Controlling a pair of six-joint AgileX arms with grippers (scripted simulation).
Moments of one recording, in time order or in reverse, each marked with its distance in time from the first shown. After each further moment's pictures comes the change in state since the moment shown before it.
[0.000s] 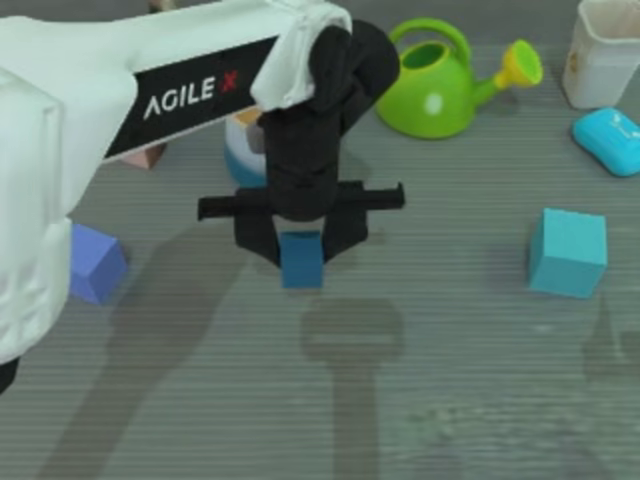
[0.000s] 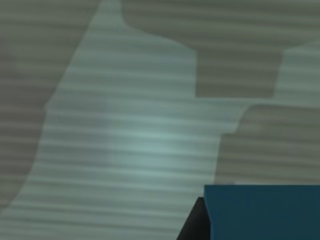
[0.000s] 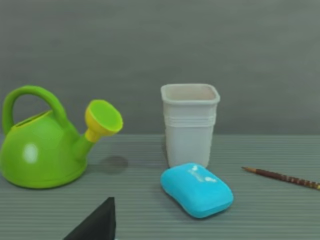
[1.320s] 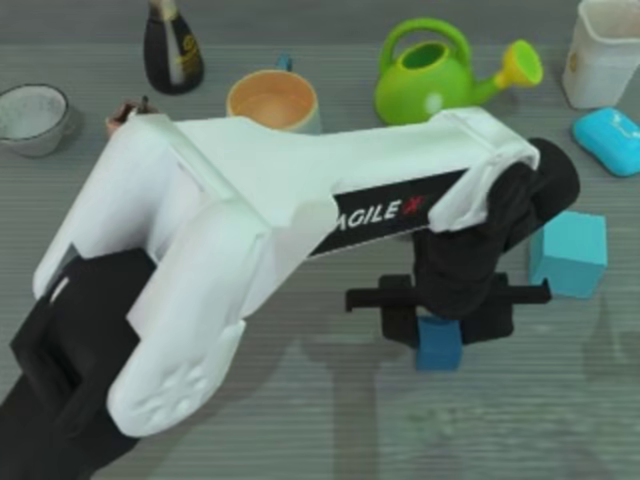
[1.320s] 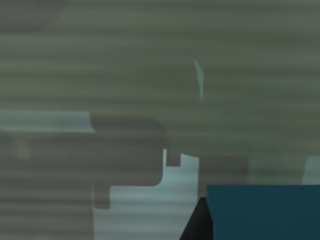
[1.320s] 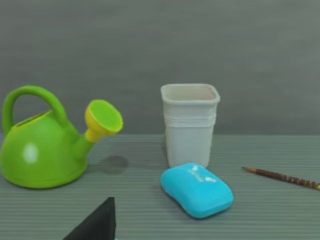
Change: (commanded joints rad) left arm -0.287 0.215 0.154 0.083 -0.005 -0.234; right arm 0.000 0.000 0.000 0.000 0.000 0.000
